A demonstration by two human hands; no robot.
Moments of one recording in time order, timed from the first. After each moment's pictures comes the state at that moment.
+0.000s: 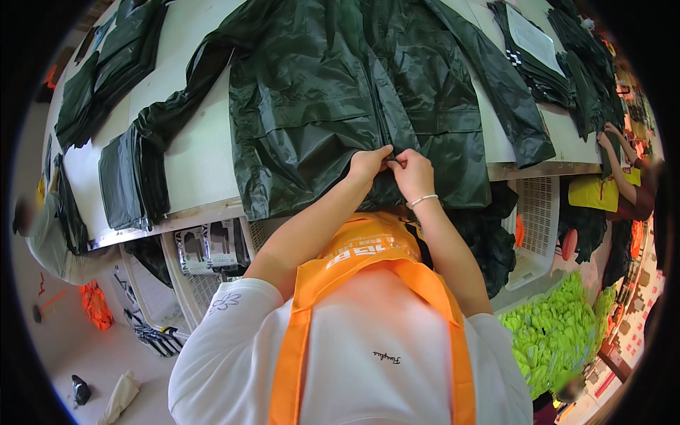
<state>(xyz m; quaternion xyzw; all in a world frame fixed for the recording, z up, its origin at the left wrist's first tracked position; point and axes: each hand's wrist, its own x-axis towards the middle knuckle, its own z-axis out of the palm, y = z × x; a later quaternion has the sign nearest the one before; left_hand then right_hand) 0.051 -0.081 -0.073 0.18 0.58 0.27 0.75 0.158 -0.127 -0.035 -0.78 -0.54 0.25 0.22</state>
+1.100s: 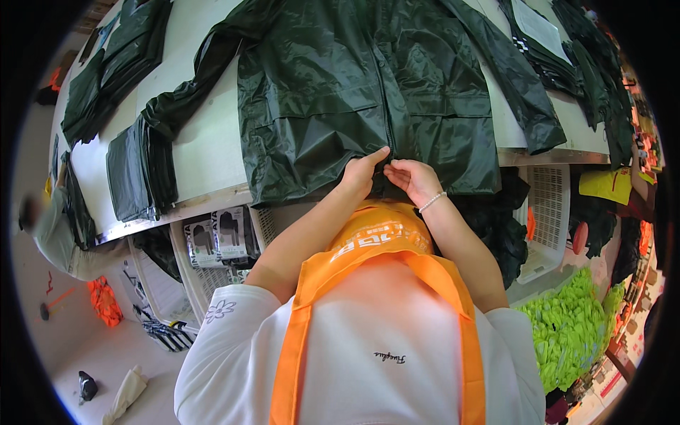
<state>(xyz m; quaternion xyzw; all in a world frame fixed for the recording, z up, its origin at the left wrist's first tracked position) 0.011 -0.125 -0.064 0.07 0.49 0.34 0.80 0.150 -0.164 -0.049 -0.56 -0.01 0.70 0.44</state>
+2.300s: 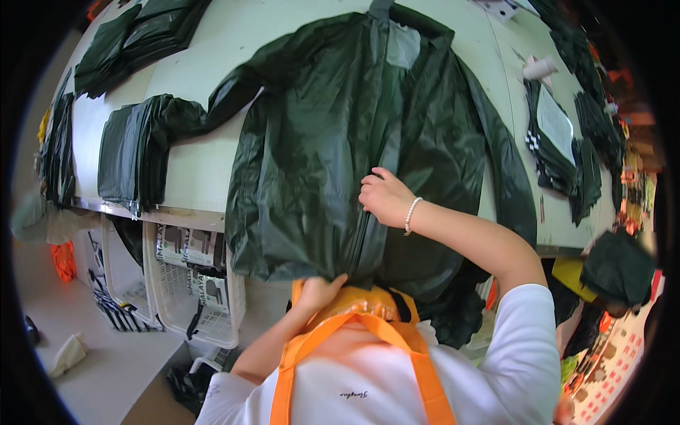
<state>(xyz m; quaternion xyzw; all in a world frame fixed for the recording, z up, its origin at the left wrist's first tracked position) -0.043 -0.232 -0.045 0.48 0.71 0.14 0.50 0.138 -0.014 -0.008 -0.24 -0.97 0.07 -0.06</state>
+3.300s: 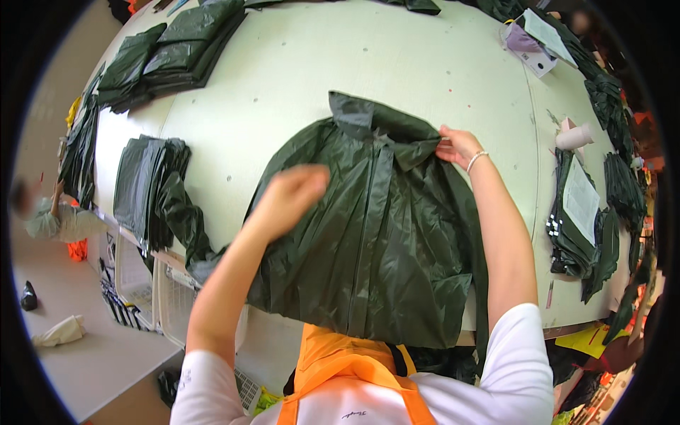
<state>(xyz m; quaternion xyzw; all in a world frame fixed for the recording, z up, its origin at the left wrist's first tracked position) -0.105 0.112 0.032 0.57 0.58 0.36 0.46 0.233 0.316 -0.040 -0.62 -0.35 0.66 0.24</state>
